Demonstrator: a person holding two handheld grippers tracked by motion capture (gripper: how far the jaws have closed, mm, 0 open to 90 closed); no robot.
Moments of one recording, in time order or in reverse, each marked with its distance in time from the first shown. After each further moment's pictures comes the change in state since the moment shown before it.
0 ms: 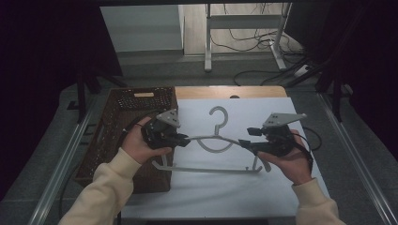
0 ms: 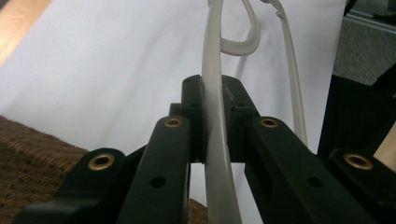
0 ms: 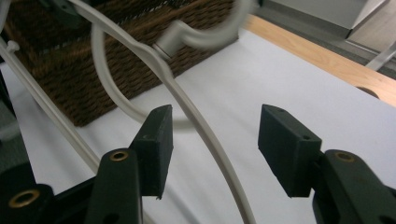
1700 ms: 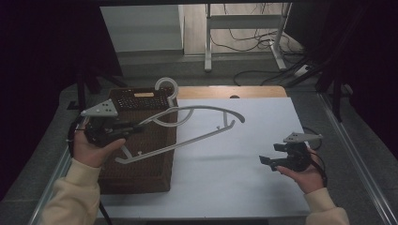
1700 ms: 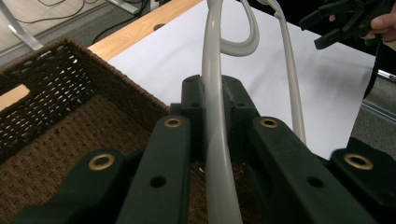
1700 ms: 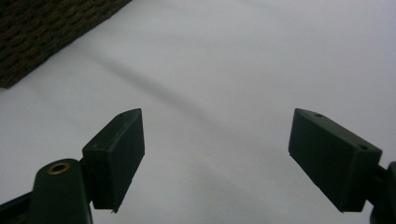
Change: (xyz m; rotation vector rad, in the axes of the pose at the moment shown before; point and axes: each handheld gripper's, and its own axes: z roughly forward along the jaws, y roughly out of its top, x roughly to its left) left arm 0.021 -0.081 -0.087 -0.284 0.164 -0.232; right arm -0.044 -0.097 0.000 0.087 -0.106 0.202
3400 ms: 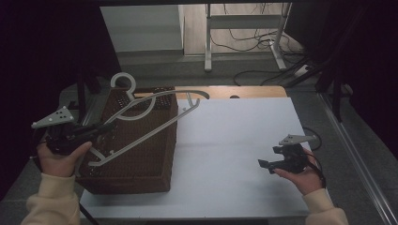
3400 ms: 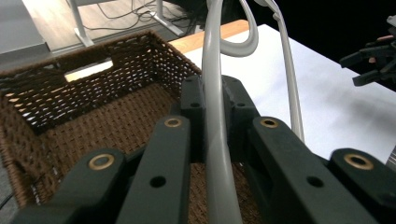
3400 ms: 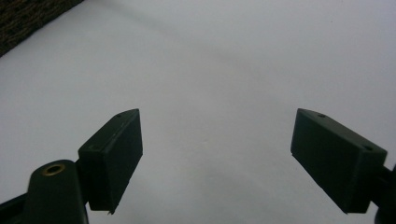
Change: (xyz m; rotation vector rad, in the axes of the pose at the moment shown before) left arm 0.030 -0.056 -0.056 -0.141 0.151 -0.167; right arm 0.002 -0.004 0.009 0.069 -0.023 -0.028
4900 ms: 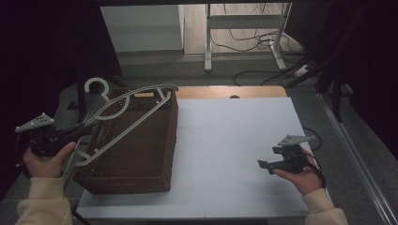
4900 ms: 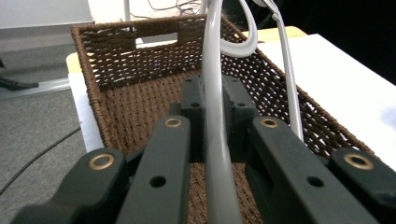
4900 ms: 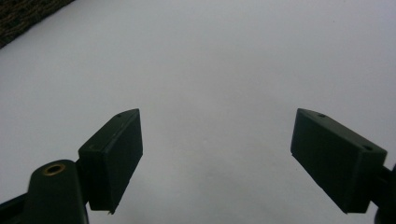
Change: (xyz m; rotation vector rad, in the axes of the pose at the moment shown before) left arm 0.049 -0.038 -0.013 -0.010 0.138 -0.159; right arm 0.001 0.000 0.002 0.007 -0.004 -0.014
